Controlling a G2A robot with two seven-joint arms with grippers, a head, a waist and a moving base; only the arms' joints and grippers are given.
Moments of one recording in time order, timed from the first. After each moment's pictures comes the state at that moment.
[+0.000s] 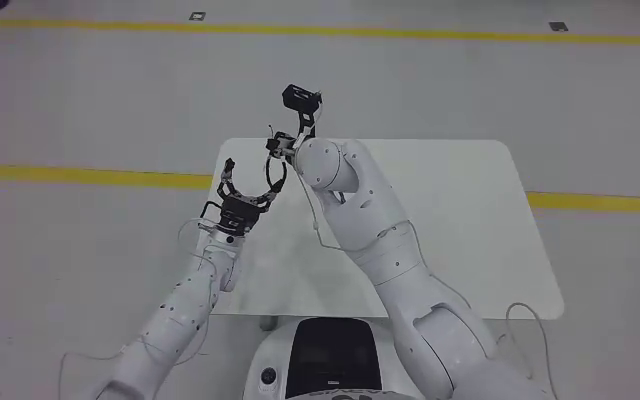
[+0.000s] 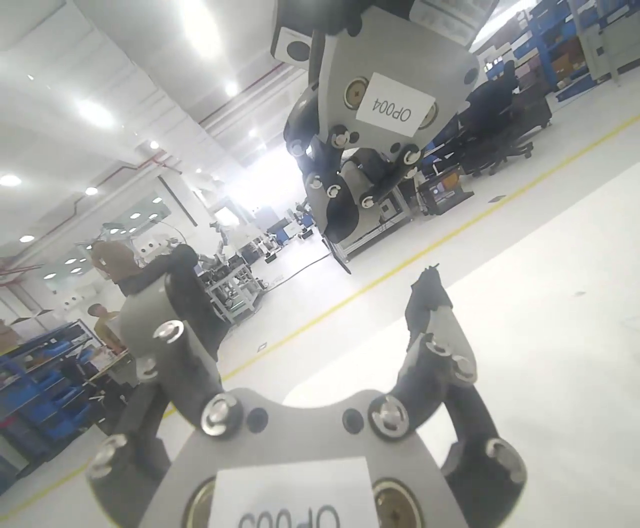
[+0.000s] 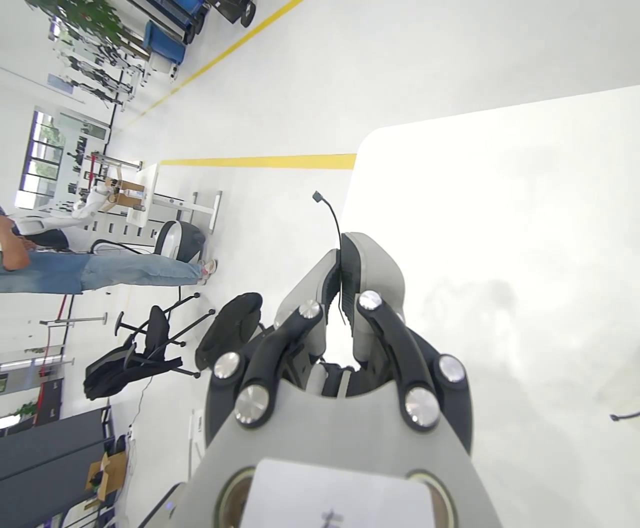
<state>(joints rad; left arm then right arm) 1.24 -1.17 -1.02 -1.17 1.57 0.34 0.76 -0.82 -1.89 1.19 -1.09 -0.96 0.34 0.75</state>
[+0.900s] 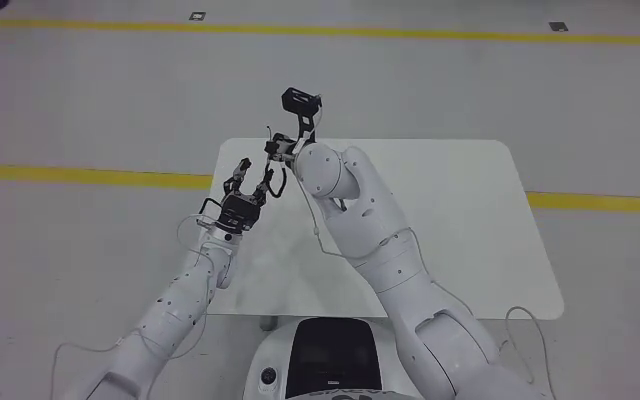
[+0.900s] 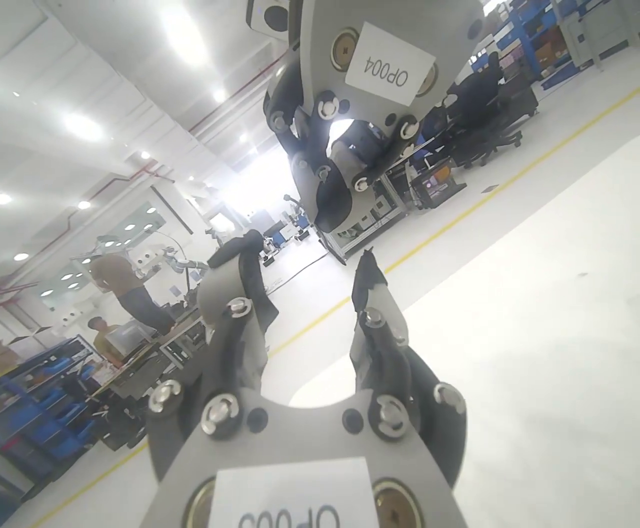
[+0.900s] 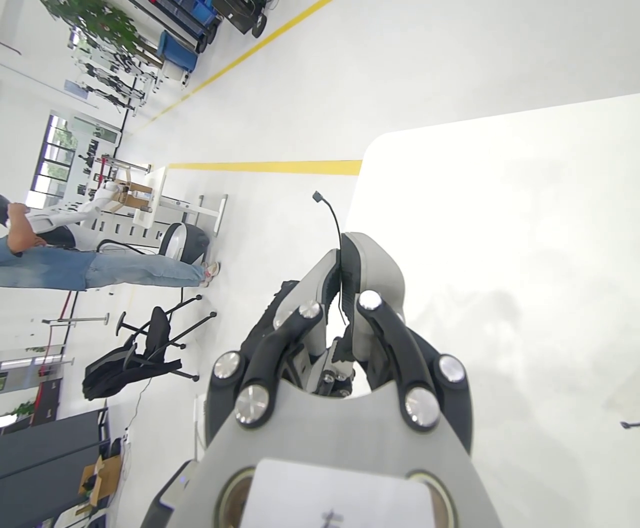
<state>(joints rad) 1.19 -1.14 -0.97 -1.12 1.57 0.34 0.77 -0.86 -1.87 1.15 -1.15 -0.94 0.34 0.72</state>
